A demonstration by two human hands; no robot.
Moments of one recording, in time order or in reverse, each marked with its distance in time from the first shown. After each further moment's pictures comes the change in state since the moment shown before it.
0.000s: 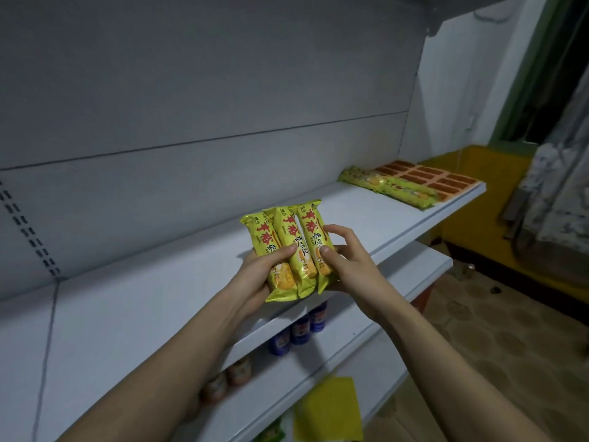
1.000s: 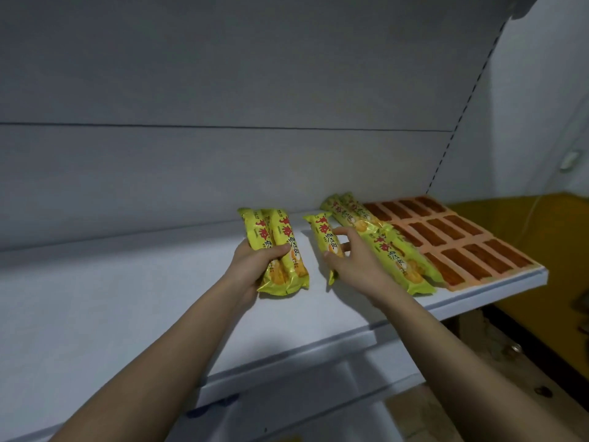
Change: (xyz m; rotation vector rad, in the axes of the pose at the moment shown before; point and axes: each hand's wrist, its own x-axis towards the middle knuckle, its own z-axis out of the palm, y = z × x) left_hand 0.273 -0.047 0.150 -0.035 0.470 0.103; right_hand 0.284 0.027 -0.234 -0.523 -0.173 -0.064
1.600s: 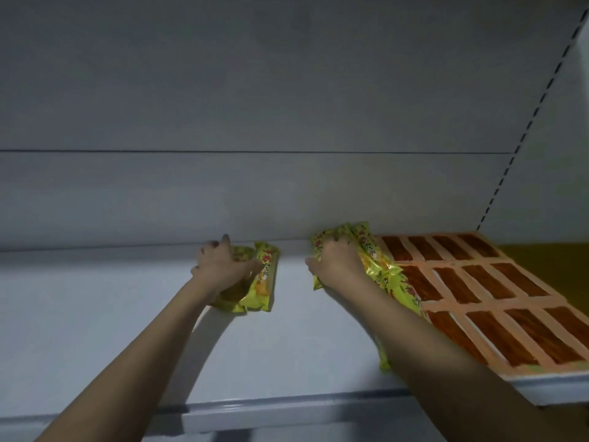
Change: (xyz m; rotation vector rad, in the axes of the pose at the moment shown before) left_hand 0.034 0.032 0.032 1.261 0.525 0.044; right_hand 0.137 0.028 -0.012 -0.683 -0.111 -0.275
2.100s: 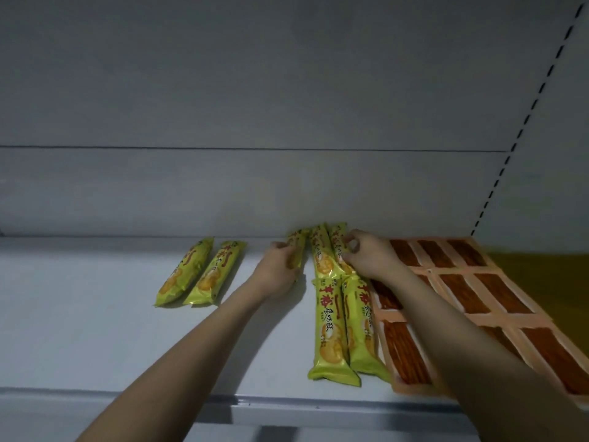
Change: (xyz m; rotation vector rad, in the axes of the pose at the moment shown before) left_hand -0.017 0.117 0.103 -0.050 -0.116 0.272; right_hand 0.022 0.132 -0.052 0.279 -0.121 -0.065
